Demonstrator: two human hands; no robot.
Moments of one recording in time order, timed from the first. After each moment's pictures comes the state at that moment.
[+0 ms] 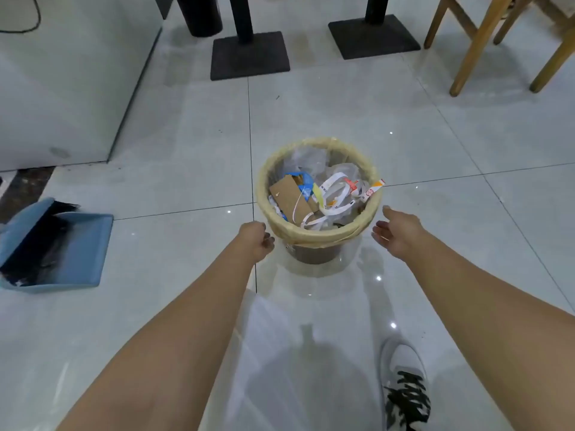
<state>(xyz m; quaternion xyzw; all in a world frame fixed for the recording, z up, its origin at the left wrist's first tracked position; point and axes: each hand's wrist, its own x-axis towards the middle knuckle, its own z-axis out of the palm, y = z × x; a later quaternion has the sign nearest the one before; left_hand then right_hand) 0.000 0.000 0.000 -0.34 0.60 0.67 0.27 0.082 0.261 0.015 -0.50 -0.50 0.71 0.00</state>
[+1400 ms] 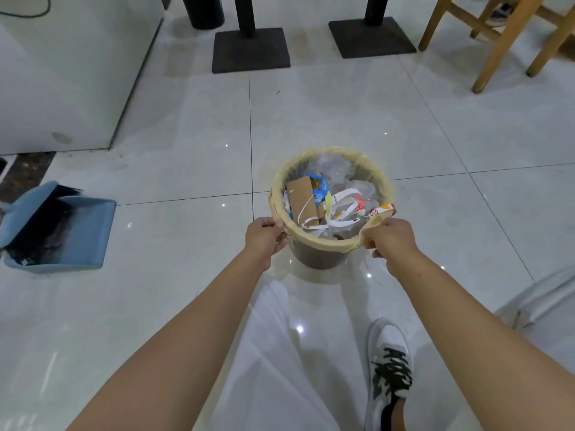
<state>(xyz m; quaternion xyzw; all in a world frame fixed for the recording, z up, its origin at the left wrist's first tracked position) 0.067 -0.001 0.023 -0.22 0.66 0.68 0.23 0.144 0.212 0.056 -0.44 -0.72 0.53 -0.03</state>
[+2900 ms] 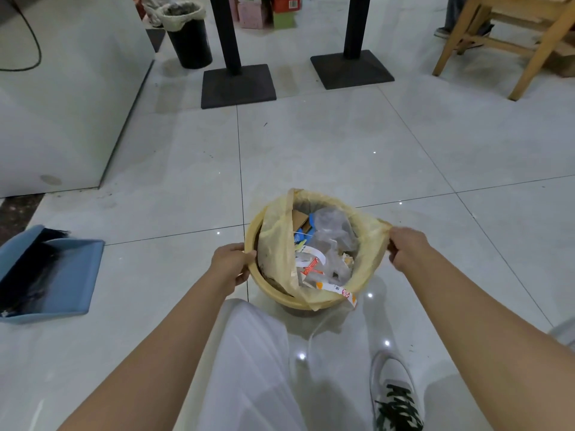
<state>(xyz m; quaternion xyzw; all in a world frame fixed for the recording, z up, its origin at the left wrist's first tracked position) 0.032 -0.035 0.051 -0.21 0.73 0.60 0.27 0.101 0.279 0.055 -0.56 -0.48 0.67 0.06</state>
